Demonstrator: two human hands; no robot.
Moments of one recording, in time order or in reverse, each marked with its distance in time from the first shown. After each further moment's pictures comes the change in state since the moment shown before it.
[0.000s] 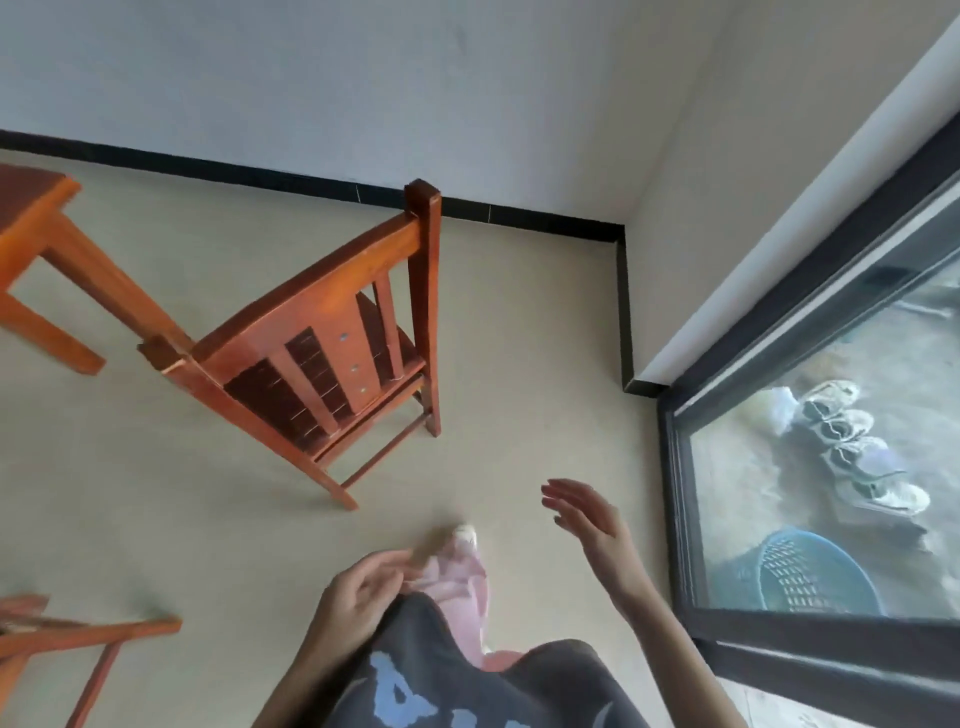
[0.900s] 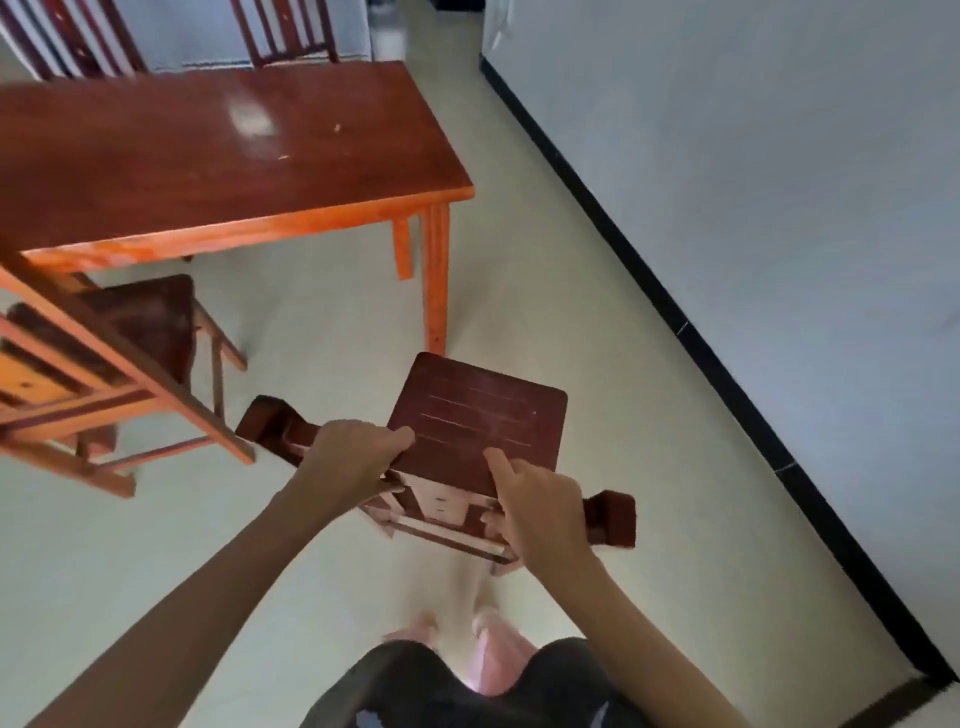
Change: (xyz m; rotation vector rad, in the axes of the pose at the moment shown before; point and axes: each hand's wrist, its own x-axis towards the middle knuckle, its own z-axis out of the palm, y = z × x) left_hand 0.194 0.179 -0.126 1.143 0.644 -0.209; right_hand 0.315 -0.242 0.174 -1.405 -0.660 -1.337
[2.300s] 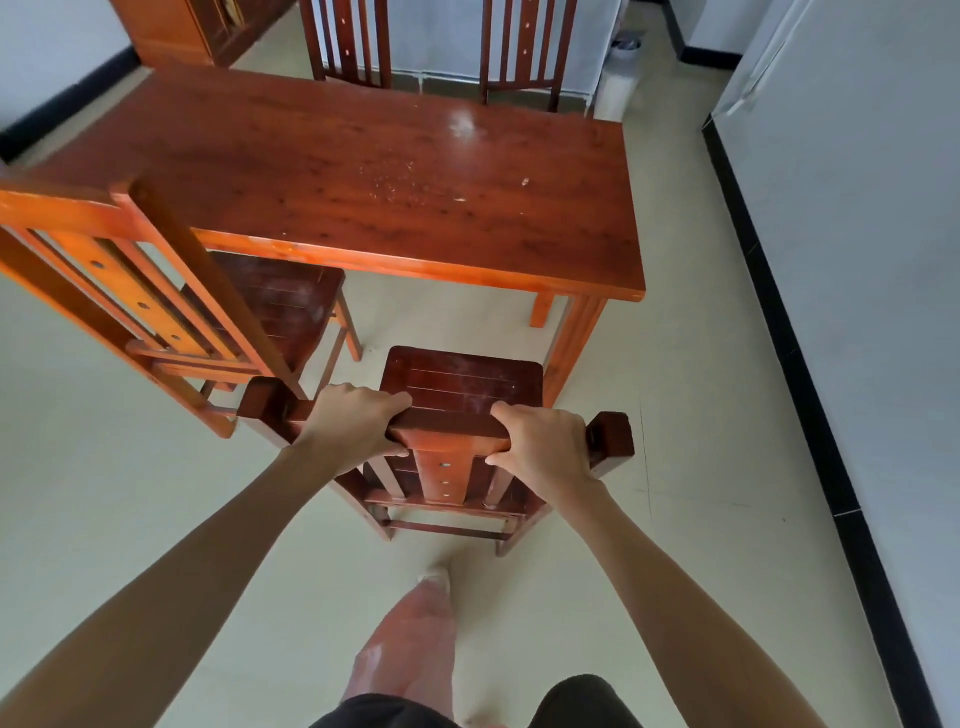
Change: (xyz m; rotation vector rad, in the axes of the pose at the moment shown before) left_hand 0.090 -0.153 -0.001 -0.109 0.027 -0.575; right_hand 0.291 -0.025 0.001 0.040 0.164 -0.551
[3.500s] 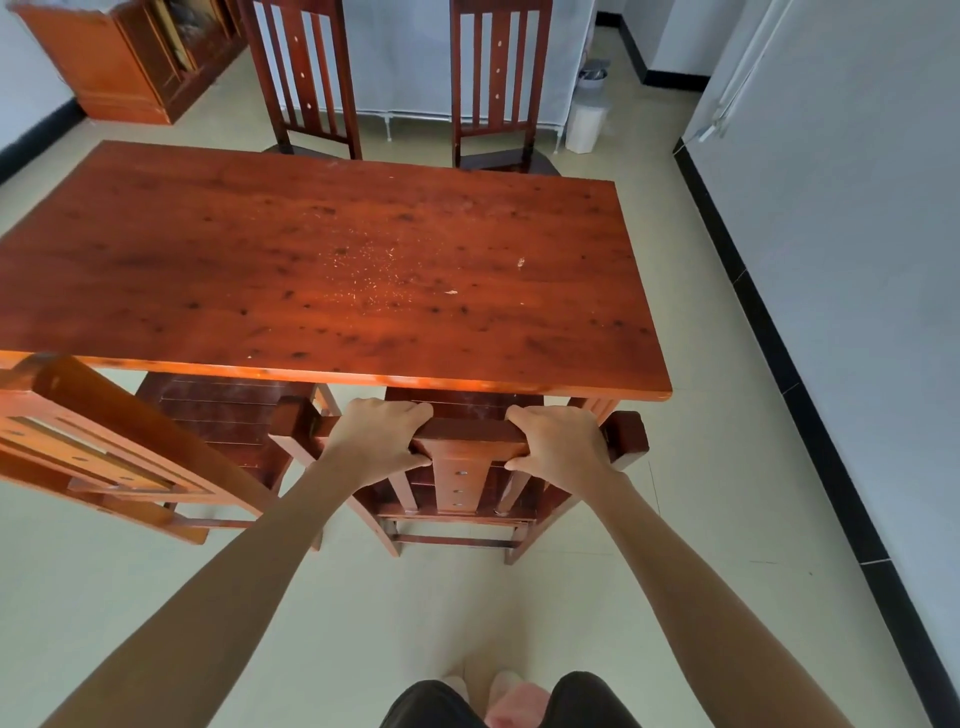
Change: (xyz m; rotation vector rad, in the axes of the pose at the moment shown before) left_hand 0.194 -0.085 -0.032 0.033 -0.003 0.103; right_hand 0.200 0.075 0.042 -0.006 -0.071 -0.087
